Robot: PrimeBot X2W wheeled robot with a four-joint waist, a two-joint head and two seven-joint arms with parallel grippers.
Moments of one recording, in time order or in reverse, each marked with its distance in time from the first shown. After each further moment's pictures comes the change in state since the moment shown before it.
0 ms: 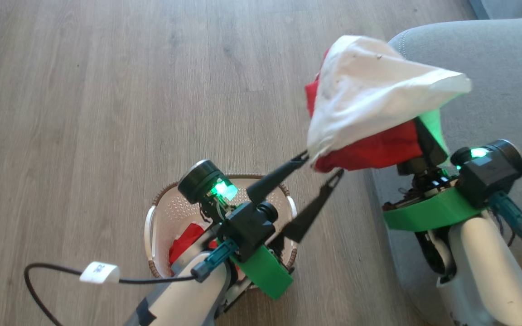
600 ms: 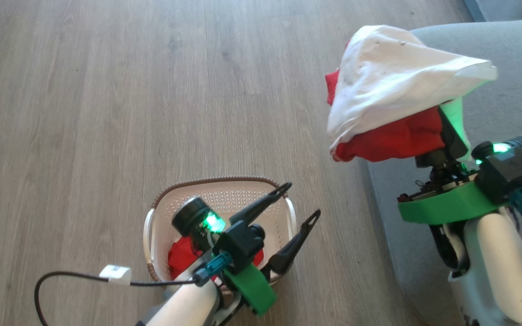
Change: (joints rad) left arm 0.066 0.029 -0.012 0.158 -0.022 -0.009 0.000; right arm 0.000 -0.001 -0.066 -0.019 -0.016 0.000 0.000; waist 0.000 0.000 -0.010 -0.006
